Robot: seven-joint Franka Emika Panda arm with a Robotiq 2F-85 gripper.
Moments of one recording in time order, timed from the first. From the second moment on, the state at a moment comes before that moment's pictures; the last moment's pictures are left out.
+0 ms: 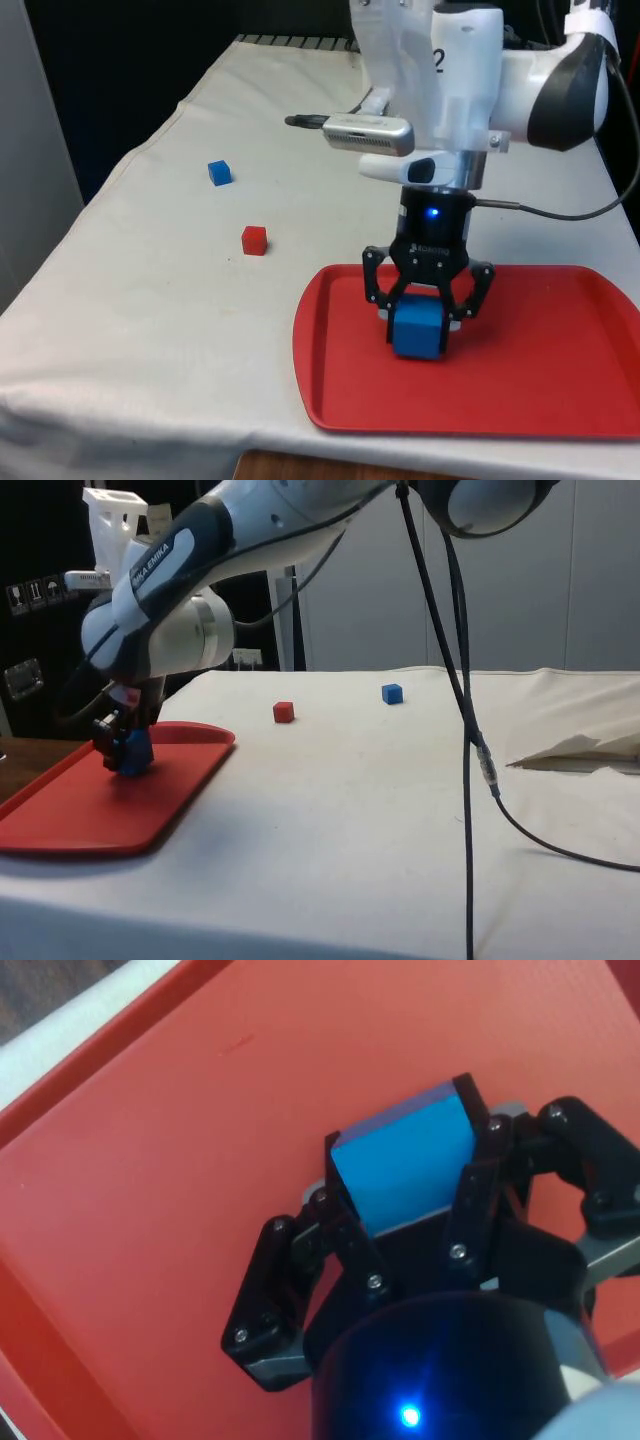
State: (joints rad) arm 0.65 1.14 -0.74 -1.40 1.03 2.67 -0.43
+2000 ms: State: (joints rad) arm 0.68 0.86 -0.73 -1.58 0.84 2.69 -0.39
